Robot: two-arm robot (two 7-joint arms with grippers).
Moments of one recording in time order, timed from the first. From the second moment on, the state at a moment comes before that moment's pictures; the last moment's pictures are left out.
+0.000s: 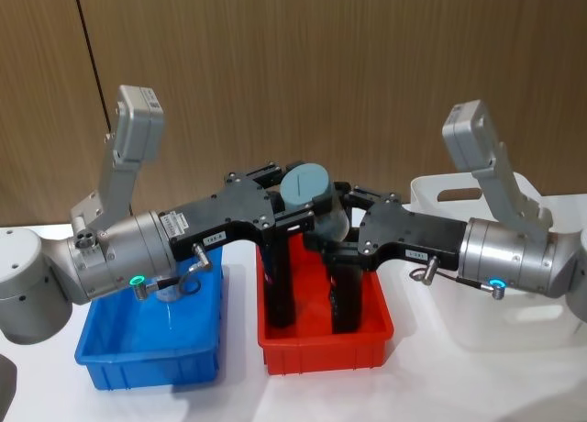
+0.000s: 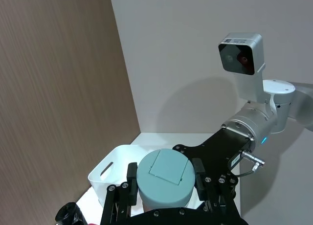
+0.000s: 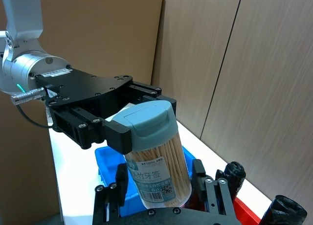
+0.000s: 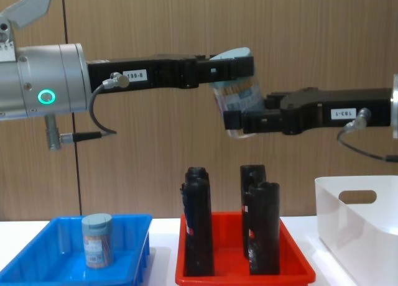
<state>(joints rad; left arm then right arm) -0.55 0.35 0.32 -1.38 -0.47 0.12 -0.92 0.49 0.30 -0.31 -1.41 0.25 0.16 0.86</state>
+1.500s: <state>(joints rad) -0.55 0.34 0.32 -1.38 -0.47 0.12 -0.92 0.50 0.31 -0.34 -1.43 0.28 0.13 0.85</state>
